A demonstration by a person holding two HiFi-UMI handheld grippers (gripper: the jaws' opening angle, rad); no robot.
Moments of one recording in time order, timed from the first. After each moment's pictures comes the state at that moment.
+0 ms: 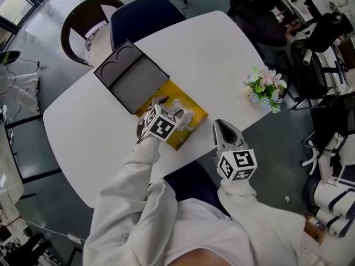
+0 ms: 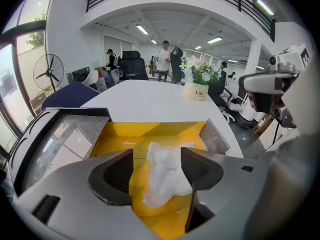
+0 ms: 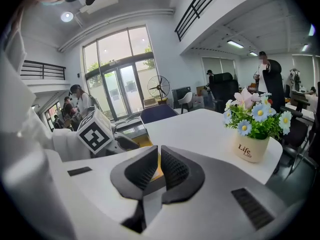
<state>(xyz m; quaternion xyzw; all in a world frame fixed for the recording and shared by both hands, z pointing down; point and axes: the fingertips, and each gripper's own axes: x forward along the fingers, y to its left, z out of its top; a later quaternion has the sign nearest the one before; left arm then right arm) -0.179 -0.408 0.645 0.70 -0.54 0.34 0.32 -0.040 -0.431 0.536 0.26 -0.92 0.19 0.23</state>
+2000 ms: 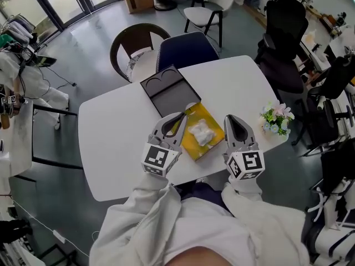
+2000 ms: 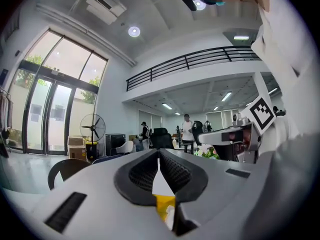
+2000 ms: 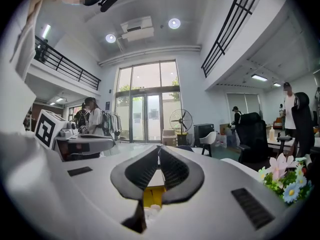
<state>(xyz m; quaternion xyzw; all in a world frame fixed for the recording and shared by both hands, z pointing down) -0.219 -0.332 0.414 0.66 -0.75 0.04 0.02 -0.117 -0.426 0.415 0.17 -0.98 0.05 0.05</state>
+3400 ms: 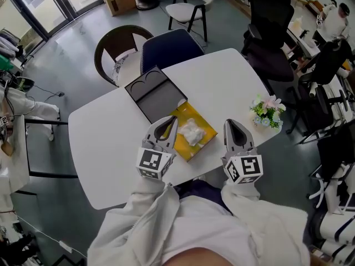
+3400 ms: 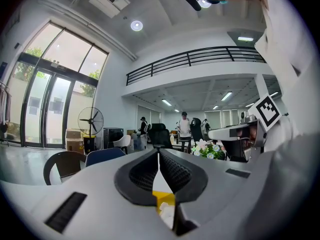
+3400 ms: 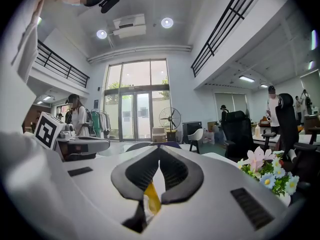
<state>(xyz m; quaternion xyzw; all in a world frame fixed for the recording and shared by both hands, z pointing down) -0.211 -0.348 0.437 0.67 -0.74 0.04 0.05 -0.075 -0.447 0.429 0.23 -0.97 0.06 0.06</state>
